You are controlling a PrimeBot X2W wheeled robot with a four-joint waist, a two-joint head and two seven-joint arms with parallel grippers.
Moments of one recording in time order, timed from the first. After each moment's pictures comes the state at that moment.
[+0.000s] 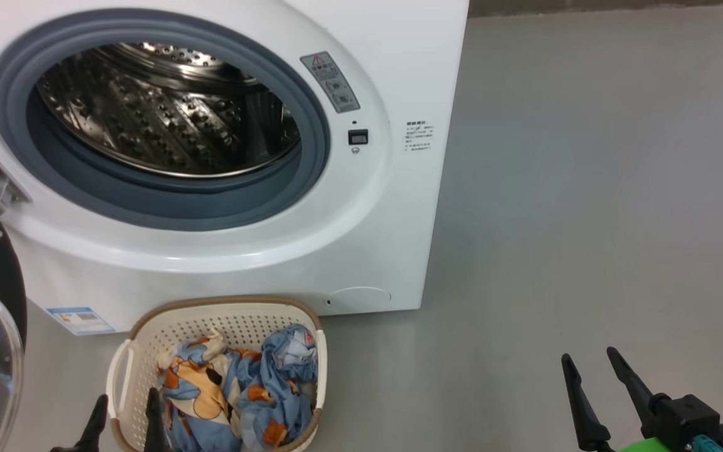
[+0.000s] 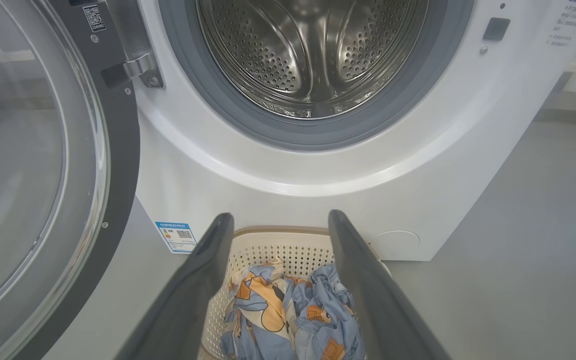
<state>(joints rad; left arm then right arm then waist) 0.10 0.12 -0.05 0.17 -0.25 0.09 -0.25 0.06 -0.06 -0.04 0.17 0.12 0.13 -0.25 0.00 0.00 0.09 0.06</state>
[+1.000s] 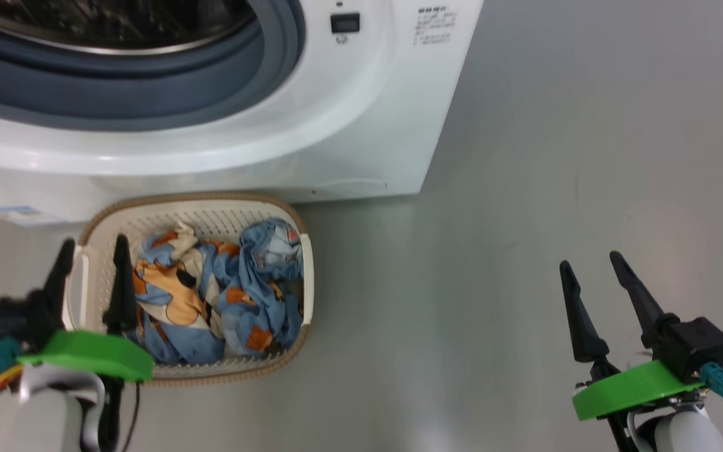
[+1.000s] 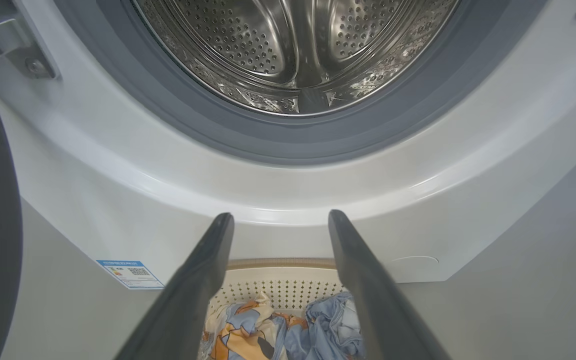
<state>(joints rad) -0.30 0.16 -0.03 0.31 -0.29 -0.01 -0.26 -0.12 -0.05 -0.04 0.09 0.09 0.13 -0.25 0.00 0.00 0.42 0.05</state>
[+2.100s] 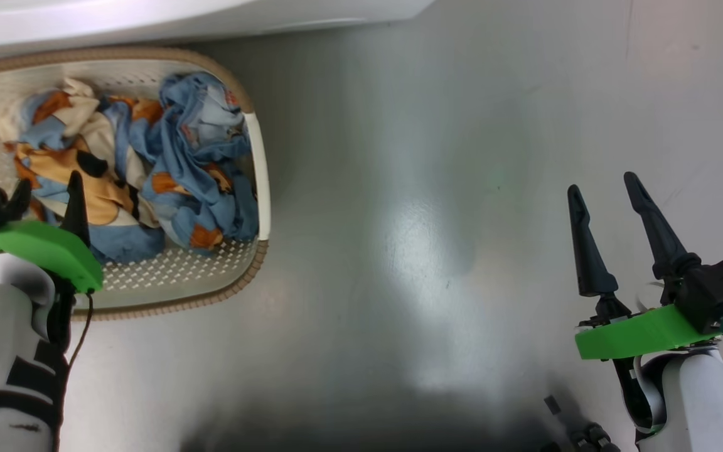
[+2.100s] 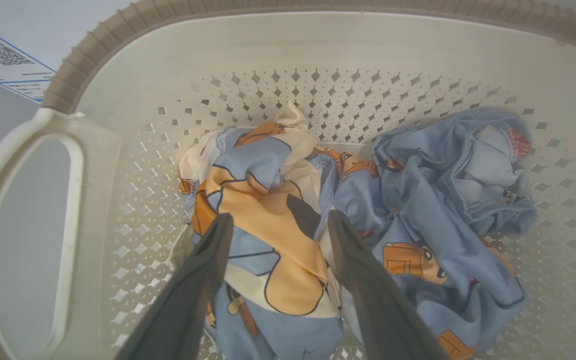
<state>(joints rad) -0.83 0.21 -0.04 1.04 -0.28 -0.12 -0.26 -0.25 -0.06 -0.04 0.02 0.06 0.13 -0.25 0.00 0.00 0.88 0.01</state>
